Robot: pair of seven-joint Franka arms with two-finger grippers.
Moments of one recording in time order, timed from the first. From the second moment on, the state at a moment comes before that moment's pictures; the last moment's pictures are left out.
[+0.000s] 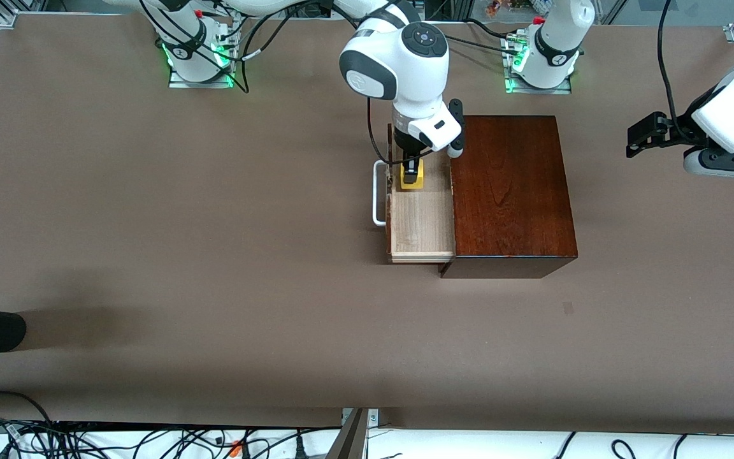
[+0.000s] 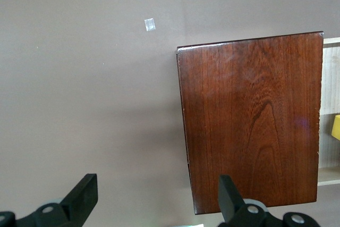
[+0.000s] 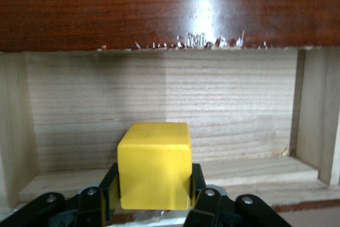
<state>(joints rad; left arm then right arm) -0.06 0.05 -0.02 -1.51 0.00 1.46 0.01 0.71 0.75 0.39 -1.18 -0.40 1.98 -0.42</state>
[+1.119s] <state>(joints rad) -0.06 0.05 -0.02 -1.51 0.00 1.46 0.01 0.70 0.80 0.38 -1.19 -0.39 1.98 -0.45</state>
